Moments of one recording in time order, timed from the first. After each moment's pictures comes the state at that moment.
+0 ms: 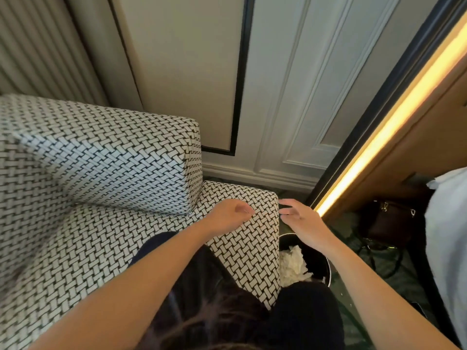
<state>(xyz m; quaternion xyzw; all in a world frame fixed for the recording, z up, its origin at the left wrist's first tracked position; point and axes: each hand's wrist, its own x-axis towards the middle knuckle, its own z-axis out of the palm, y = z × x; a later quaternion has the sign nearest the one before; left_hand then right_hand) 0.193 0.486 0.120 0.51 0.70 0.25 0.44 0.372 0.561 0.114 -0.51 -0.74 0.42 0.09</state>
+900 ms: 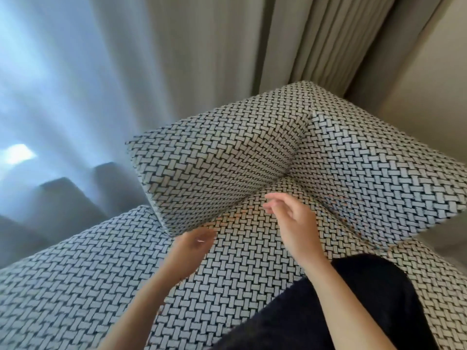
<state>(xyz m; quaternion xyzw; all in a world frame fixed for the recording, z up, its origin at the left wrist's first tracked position) 0.035 0.059 0.070 0.08 0.87 0.43 0.22 0.074 0.259 0.130 -0.13 -0.84 0.52 0.11</state>
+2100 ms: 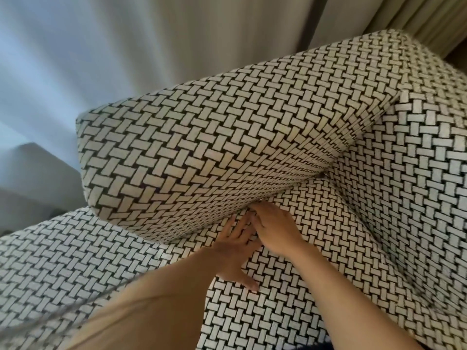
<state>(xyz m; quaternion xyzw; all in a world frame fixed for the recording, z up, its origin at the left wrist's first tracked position) -0.058 0.154 -0.045 0.39 0.85 -0.01 0.36 -0.071 0.287 -0.017 0.04 -0.96 0.19 -0.22</state>
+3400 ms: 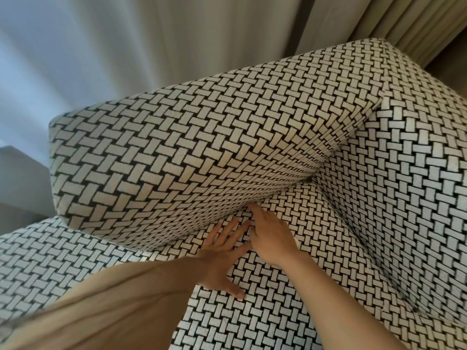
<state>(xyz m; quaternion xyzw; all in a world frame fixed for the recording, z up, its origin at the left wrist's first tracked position) -0.056 0.151 -0.056 0.38 0.86 0.03 0.35 -0.063 0.303 -0.010 0.02 -0.95 0.19 -0.24</state>
